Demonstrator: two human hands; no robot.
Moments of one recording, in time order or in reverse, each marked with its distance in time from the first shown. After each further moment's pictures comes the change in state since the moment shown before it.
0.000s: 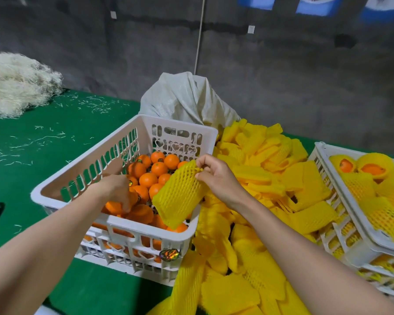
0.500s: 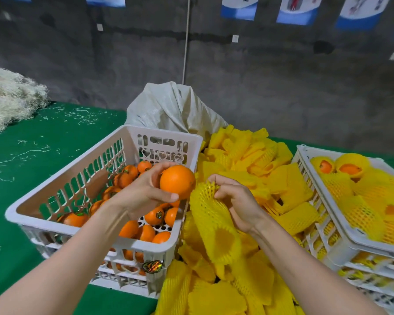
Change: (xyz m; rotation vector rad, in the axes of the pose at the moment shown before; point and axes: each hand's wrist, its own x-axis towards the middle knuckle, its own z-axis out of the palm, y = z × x) left_hand -0.077 0.100 -0.030 -1.626 -0.247 0.634; right_hand -0.051 -0.007 -0.041 0.609 -0.027 0.168
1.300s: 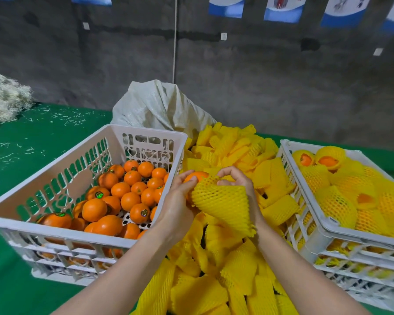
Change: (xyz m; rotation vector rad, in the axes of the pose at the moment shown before) left_hand 0.024 -0.036 0.120 -0.475 0.296 -0.006; right_hand -0.026 -0.004 -0.038 -0.404 0.422 -0.199
